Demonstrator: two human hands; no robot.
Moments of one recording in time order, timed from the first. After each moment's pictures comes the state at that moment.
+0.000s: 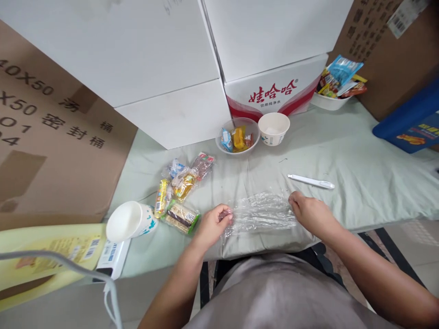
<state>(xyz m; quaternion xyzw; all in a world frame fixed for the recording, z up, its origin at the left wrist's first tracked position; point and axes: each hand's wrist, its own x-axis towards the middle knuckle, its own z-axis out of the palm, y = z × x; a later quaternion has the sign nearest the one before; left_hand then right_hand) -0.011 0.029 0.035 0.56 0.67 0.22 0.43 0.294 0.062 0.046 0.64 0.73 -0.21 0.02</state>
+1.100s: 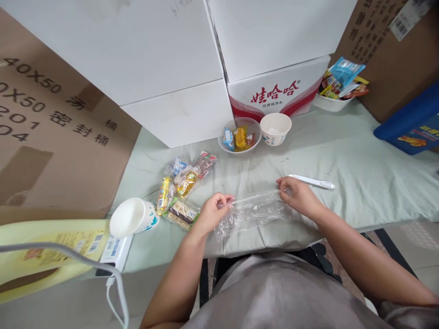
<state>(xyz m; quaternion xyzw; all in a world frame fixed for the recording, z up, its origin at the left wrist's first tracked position) -0.009 0.053 0.039 0.53 0.62 0.33 0.48 0.282 0.102 0.024 0.54 0.73 -0.32 -0.27</state>
